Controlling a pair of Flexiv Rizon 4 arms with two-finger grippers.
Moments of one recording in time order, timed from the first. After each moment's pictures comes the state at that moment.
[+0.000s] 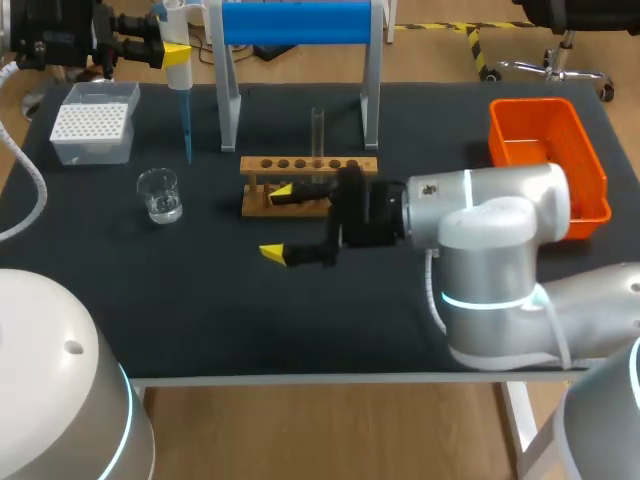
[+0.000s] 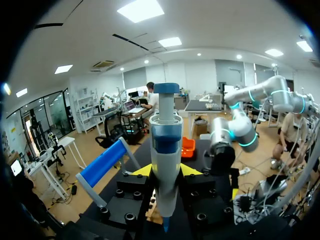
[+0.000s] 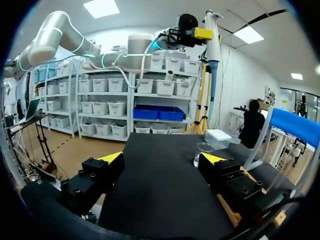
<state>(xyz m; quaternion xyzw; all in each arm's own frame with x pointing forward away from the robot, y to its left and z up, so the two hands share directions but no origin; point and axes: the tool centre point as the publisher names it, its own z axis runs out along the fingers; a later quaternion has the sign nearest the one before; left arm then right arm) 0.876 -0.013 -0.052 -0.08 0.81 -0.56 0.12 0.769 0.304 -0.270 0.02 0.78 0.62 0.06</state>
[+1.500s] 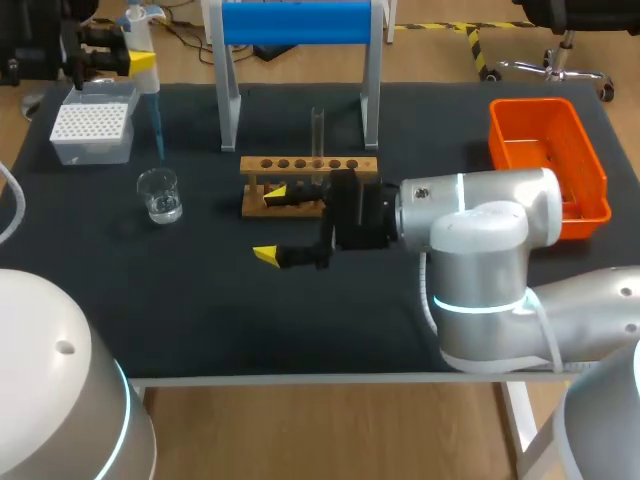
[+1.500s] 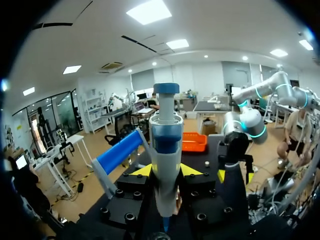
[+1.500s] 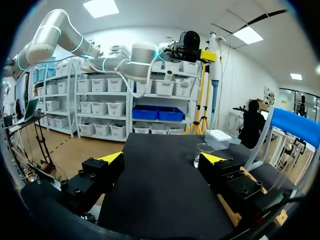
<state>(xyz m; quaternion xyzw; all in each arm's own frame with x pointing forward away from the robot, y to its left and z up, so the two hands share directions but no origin) 0.917 0.047 -0.089 -0.11 0.80 -0.57 0.15 0.768 0.309 -0.272 0.02 0.78 0.62 0.06</state>
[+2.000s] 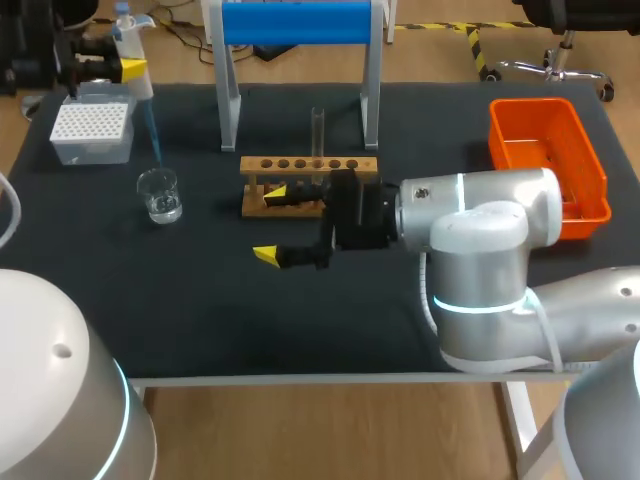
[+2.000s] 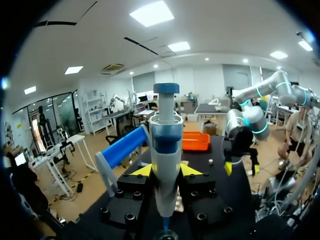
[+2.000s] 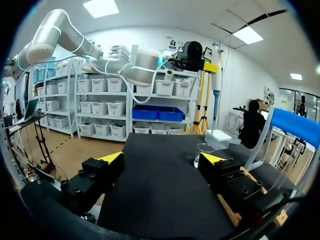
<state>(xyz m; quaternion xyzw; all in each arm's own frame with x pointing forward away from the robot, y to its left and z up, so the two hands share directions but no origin) 0.935 0.064 -0.115 -0.11 0.79 -0.58 0.15 0.768 0.309 -0.272 0.02 0.78 0.62 0.06</state>
